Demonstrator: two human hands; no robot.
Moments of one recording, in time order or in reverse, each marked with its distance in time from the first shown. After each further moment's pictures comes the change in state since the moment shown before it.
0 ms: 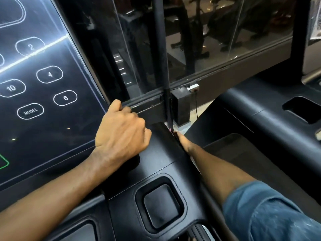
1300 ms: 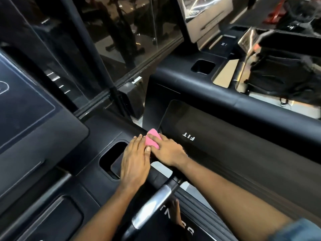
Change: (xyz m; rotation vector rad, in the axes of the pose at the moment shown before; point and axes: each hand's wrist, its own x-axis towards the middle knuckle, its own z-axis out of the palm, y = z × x) left_hand -0.133 0.203 0.017 -1.072 -0.058 0.003; right_hand -0.259 0.109 0.007 -0.942 0.419 -0.146
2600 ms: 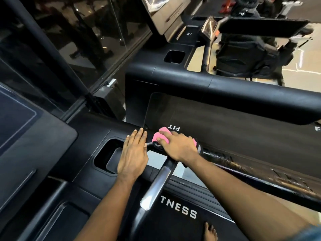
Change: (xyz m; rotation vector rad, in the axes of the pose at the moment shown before) left_hand -0.004 -0.004 -0.001 0.111 -0.174 0.244; right_hand -0.067 0.018 0.015 -0.084 0.184 0.302
